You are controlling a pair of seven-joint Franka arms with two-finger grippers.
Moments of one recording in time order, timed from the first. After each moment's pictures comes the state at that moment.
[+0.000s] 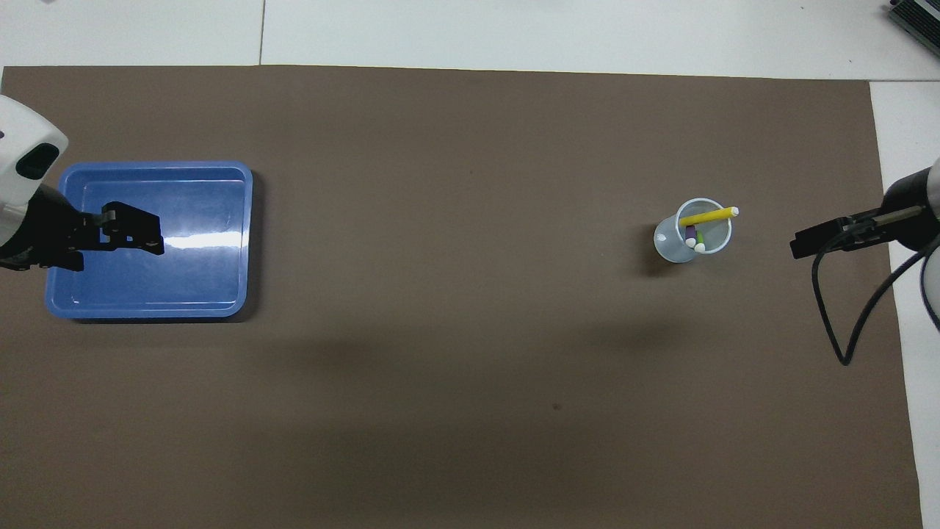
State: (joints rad) left arm 0.02 -0.02 -0.10 -1.69 -0.04 1.62 -0.22; right arm -0.06 0.02 0.02 -1.65 0.01 1.64 -0.21
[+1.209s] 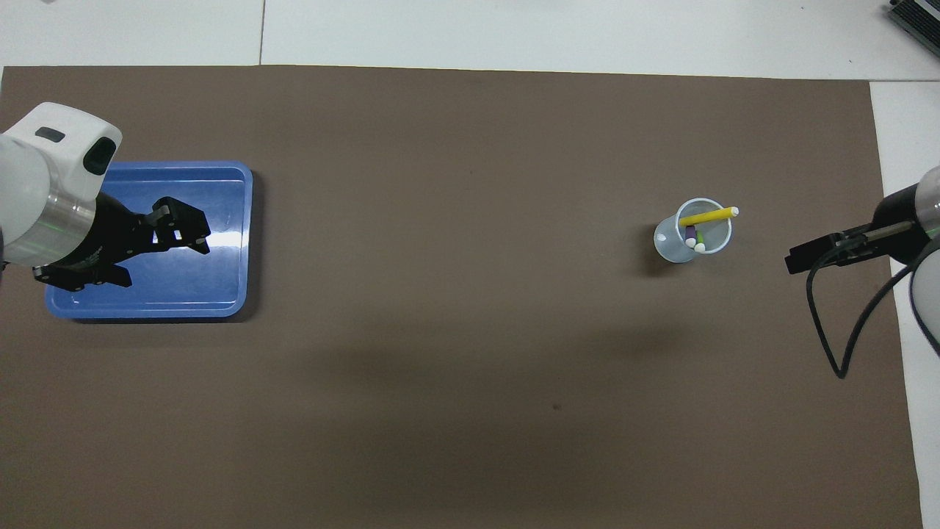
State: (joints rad) left arm -0.07 -0.02 -0.11 -1.70 -0.04 1.62 -0.55; right arm -0.06 0.00 0.02 -1.70 0.01 1.63 -0.25
